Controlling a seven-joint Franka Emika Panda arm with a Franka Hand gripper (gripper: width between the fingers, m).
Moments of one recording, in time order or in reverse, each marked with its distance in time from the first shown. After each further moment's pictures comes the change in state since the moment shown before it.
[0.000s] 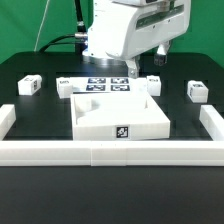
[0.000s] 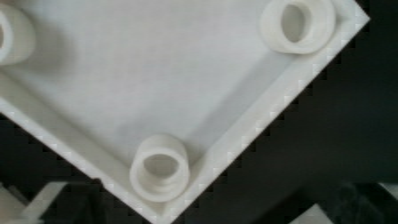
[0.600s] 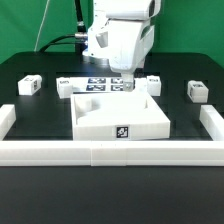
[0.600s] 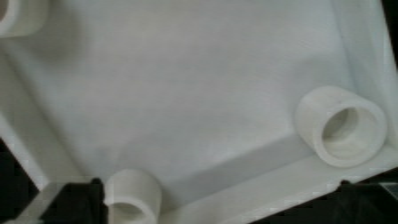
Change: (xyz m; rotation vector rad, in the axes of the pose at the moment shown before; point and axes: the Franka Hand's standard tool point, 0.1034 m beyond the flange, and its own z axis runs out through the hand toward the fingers) arm -0.021 -0.006 0.020 -0.052 0.015 -0.264
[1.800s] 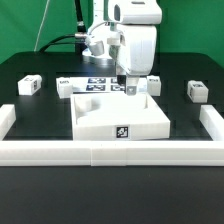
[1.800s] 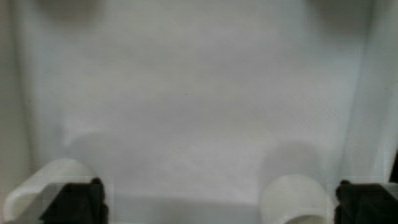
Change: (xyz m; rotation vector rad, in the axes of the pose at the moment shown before) arm -0.019 -0.020 0.021 -0.104 -0.004 -0.463
